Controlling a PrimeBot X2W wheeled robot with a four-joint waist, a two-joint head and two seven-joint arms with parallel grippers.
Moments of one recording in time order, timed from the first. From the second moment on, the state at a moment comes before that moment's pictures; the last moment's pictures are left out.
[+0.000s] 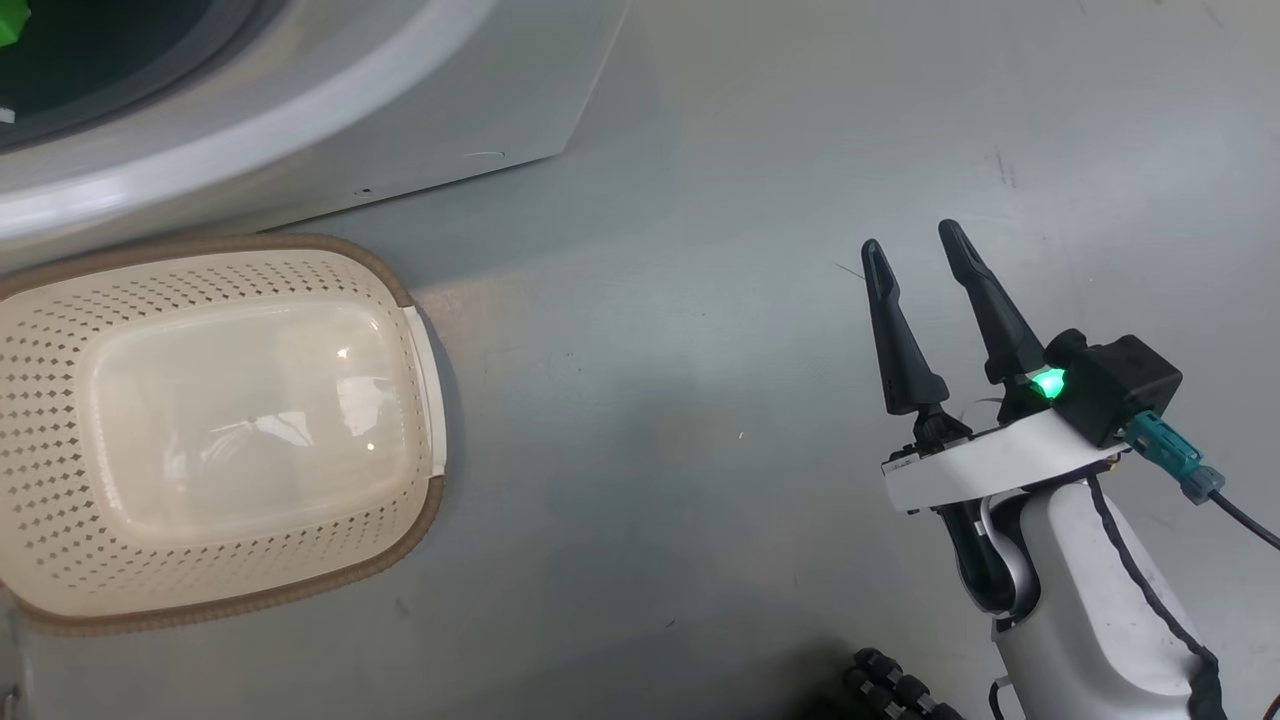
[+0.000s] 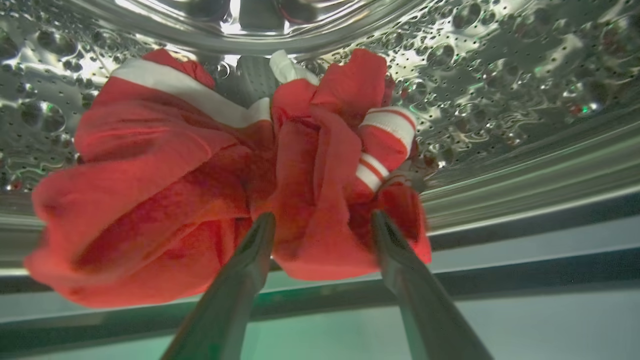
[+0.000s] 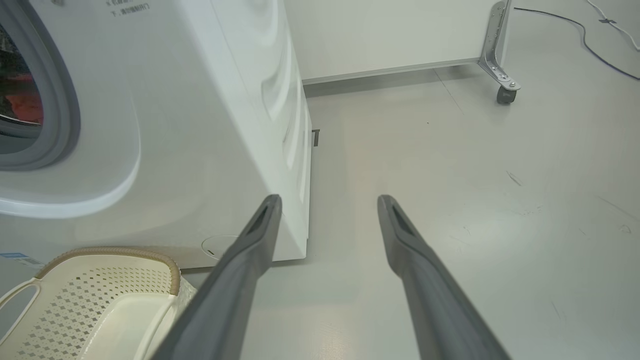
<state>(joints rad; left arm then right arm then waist) -1.10 0.28 -0.07 0.55 -0.58 -0.03 0.57 -0.29 -0.04 0.25 0.14 0.37 0.10 -0.26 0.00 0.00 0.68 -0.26</state>
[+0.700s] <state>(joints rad) -1.14 0.29 -0.08 0.63 -0.56 -0.01 0.57 -0.32 -0.04 0.24 0.14 0.38 0.08 -0.26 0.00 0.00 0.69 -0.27</state>
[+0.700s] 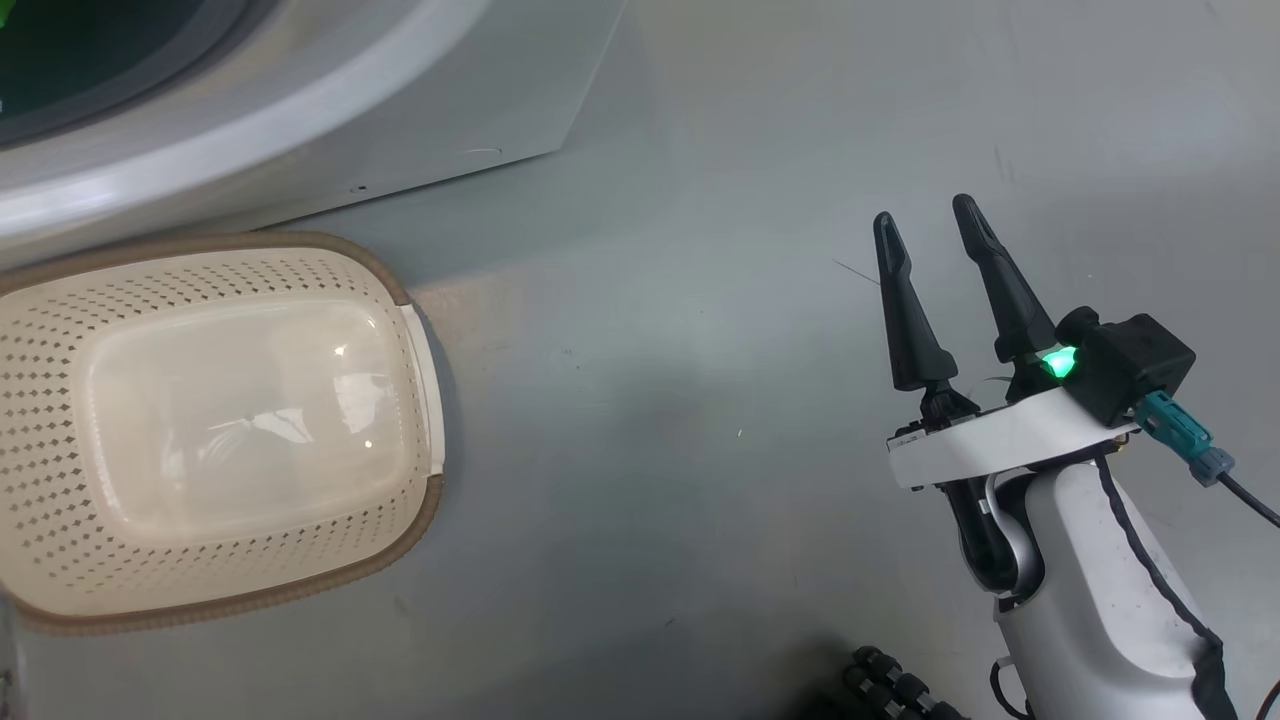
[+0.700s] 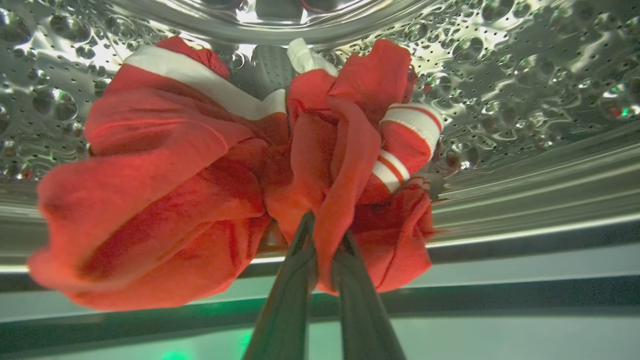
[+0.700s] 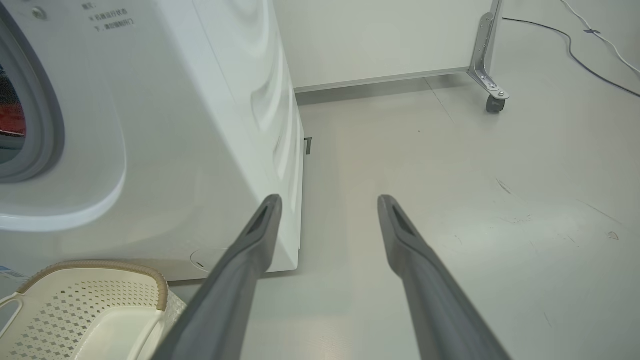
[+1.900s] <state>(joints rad) -0.76 0.16 -0.10 0.47 -0.48 -0.07 -0.04 -0.26 -0.06 0.17 0.18 0.24 0.09 -0.26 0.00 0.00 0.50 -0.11</state>
